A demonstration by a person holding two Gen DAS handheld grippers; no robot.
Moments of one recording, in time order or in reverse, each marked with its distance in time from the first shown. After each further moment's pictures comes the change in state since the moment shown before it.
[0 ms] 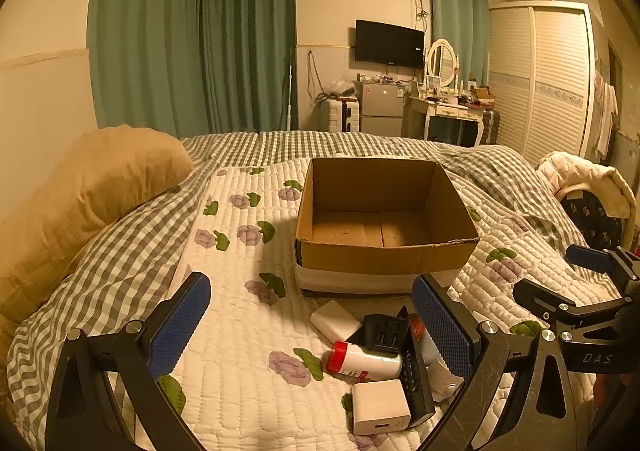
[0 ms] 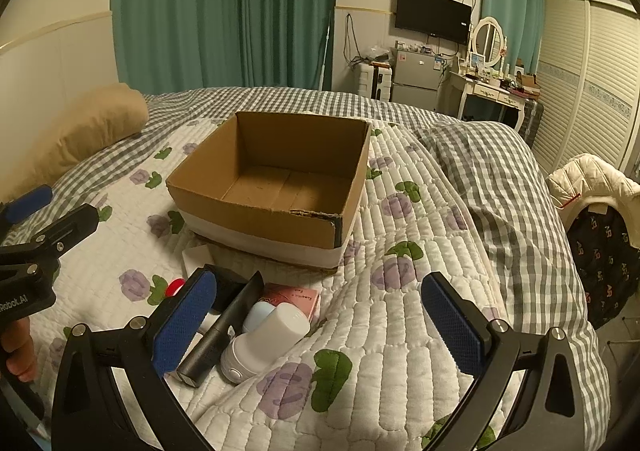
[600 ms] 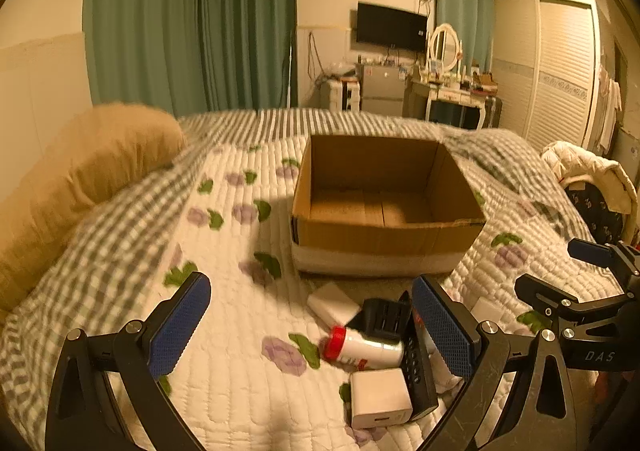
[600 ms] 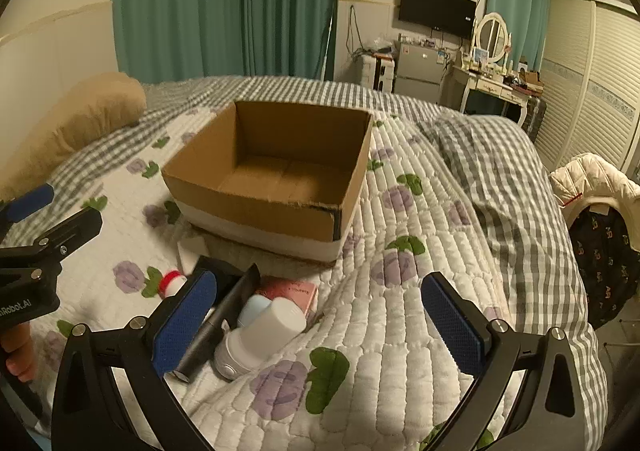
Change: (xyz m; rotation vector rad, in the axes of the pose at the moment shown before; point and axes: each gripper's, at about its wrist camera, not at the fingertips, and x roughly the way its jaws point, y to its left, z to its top) left arm 0.024 0.002 -0.011 -0.021 0.095 -0.010; right arm 0.017 -0.001 -0.002 -0.020 0.064 -0.003
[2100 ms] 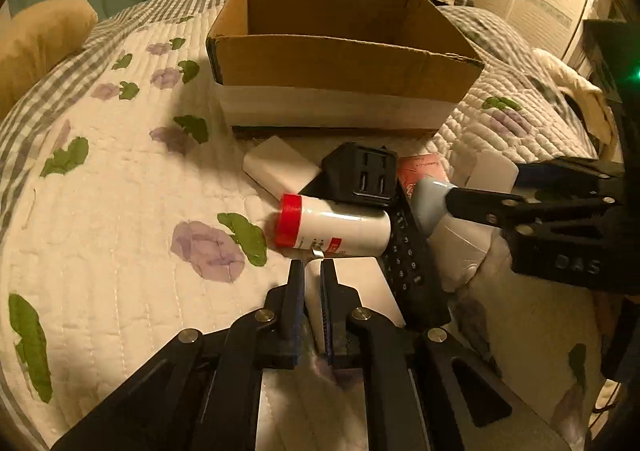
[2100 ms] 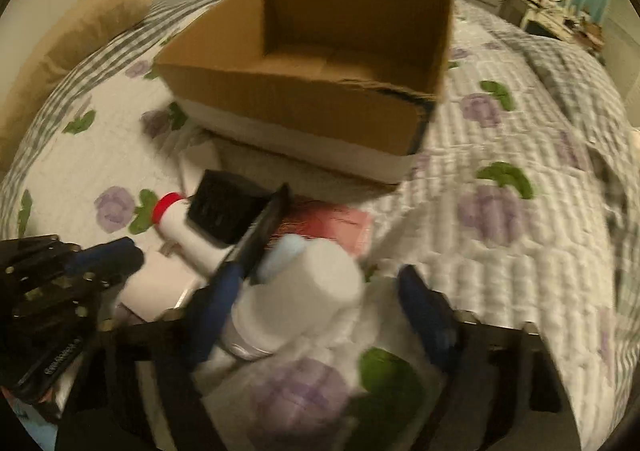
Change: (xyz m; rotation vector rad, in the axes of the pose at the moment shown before) left arm 0.064 -0.018 -0.053 0.079 0.425 -0.169; right arm 0.091 0.024 -0.009 -0.069 0.367 0.206
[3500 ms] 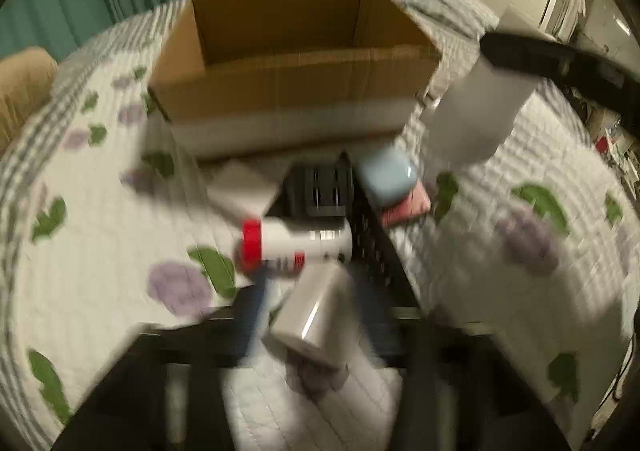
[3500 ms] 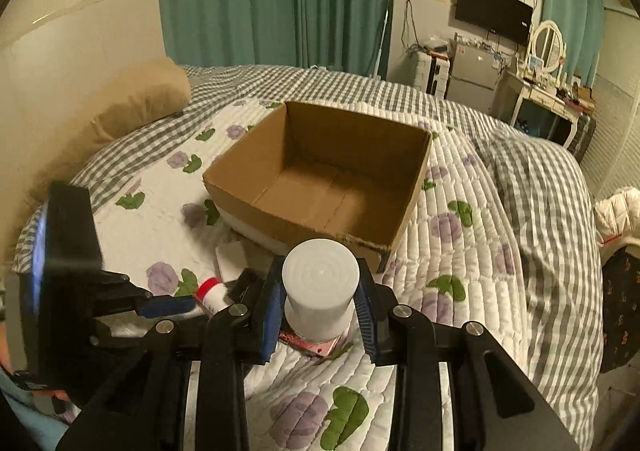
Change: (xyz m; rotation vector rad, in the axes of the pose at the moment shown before) left arm 0.006 -0.030 0.014 0.129 0.044 0.008; right arm -0.093 -0.002 0.014 -0.056 -0.318 -0.045
